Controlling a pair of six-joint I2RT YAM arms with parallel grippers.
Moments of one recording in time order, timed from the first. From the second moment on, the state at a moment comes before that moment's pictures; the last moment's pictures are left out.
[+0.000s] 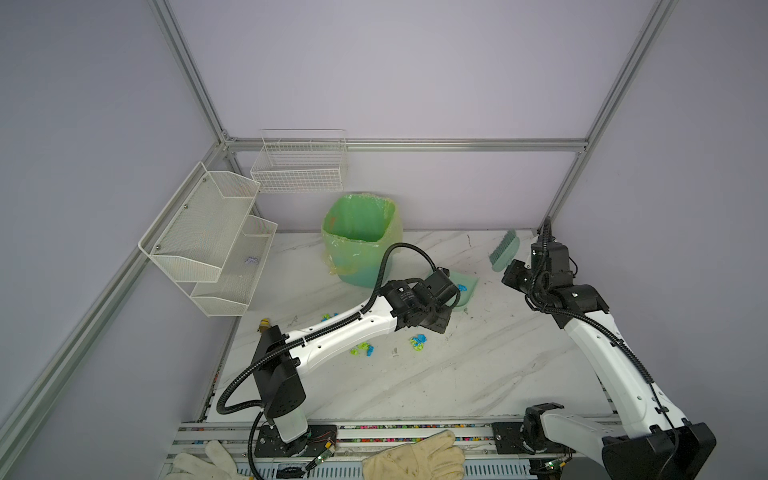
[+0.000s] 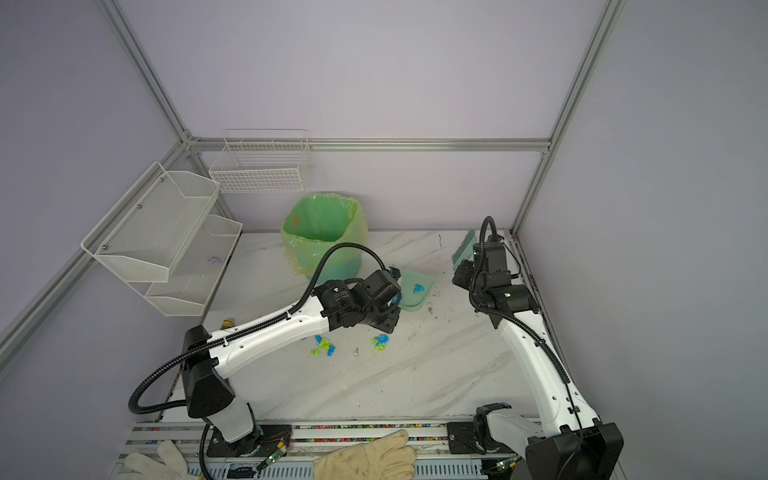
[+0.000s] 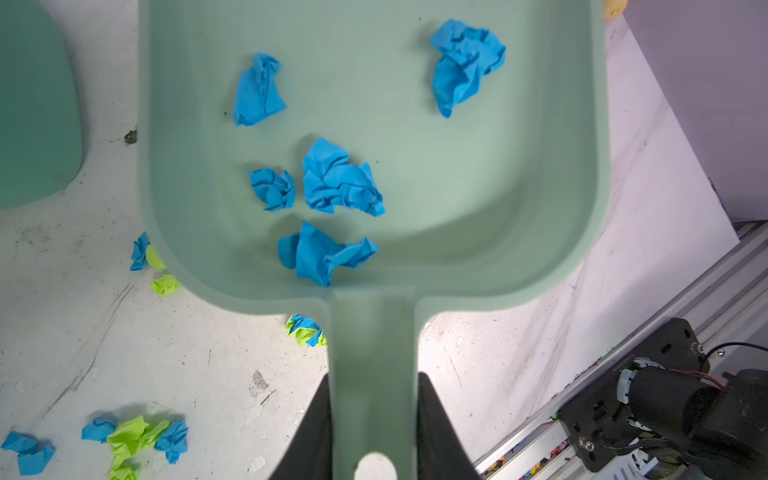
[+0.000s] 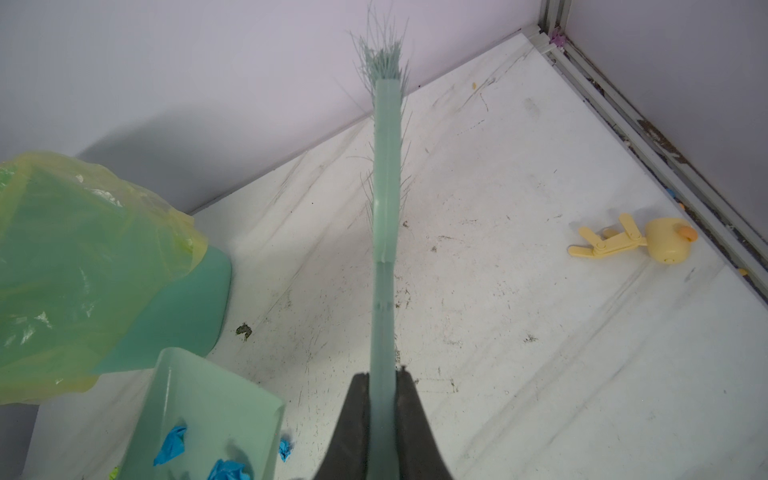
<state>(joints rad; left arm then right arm) -1.00 1.71 1.64 -0.90 -0.15 -0.52 0.19 1.14 1.15 -0.66 0.11 0.57</state>
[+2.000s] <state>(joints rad) -0.40 1.44 1.66 -0.57 0.38 -0.73 0.19 1.06 1.01 -0.54 -0.01 0.57</state>
